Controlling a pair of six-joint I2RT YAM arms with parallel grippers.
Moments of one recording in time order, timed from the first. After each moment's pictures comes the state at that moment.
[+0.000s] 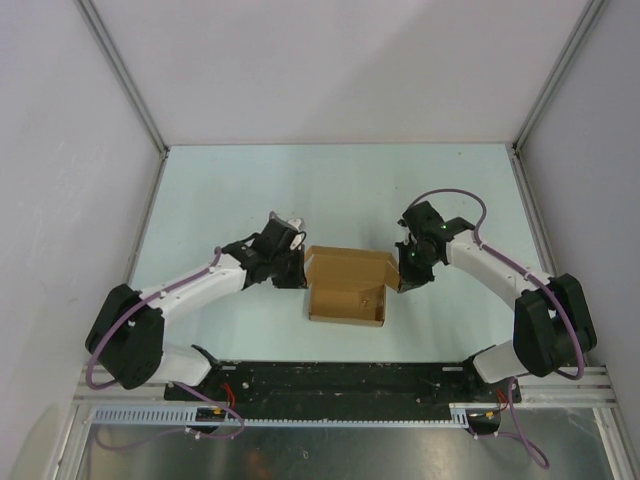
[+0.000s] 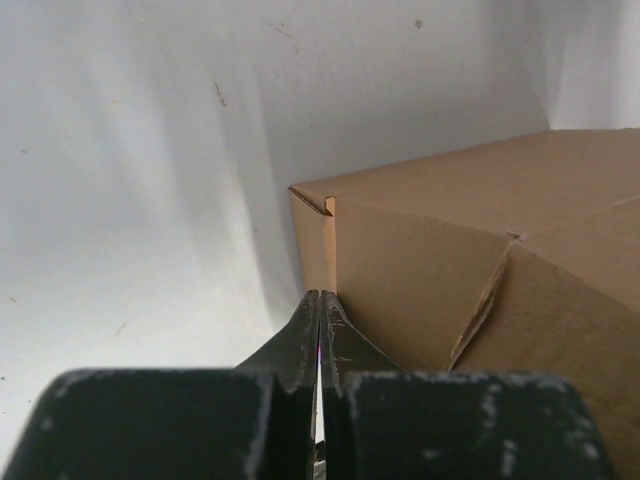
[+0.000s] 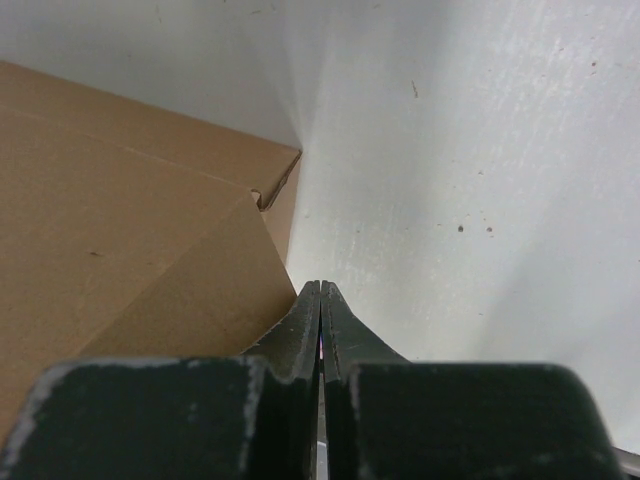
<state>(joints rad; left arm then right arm) -0.65 1.37 0.85 -0.46 0.12 -0.58 0.45 1.45 1.00 -0.81 -0.20 0.41</state>
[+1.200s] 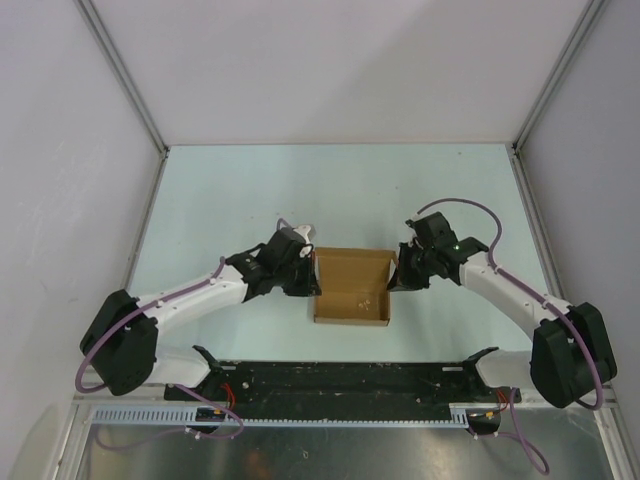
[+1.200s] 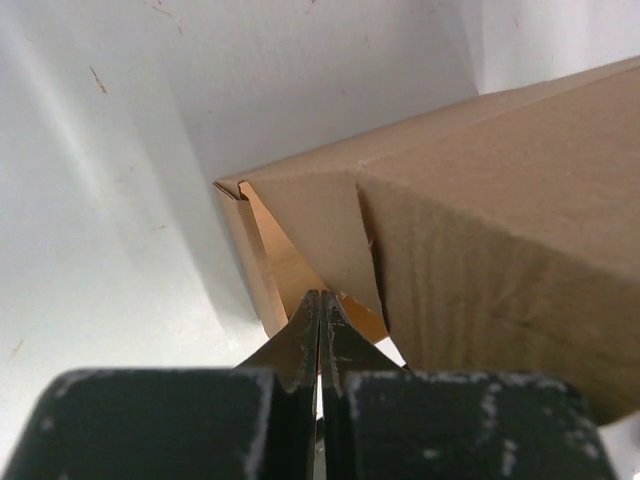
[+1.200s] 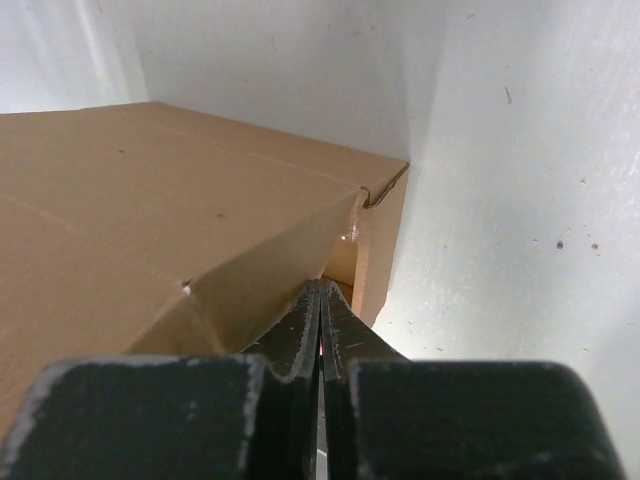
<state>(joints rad) -0.76 1.33 0.80 -0.36 0.14 -0.65 0.46 1.29 0.83 -0.60 -0.30 0.60</state>
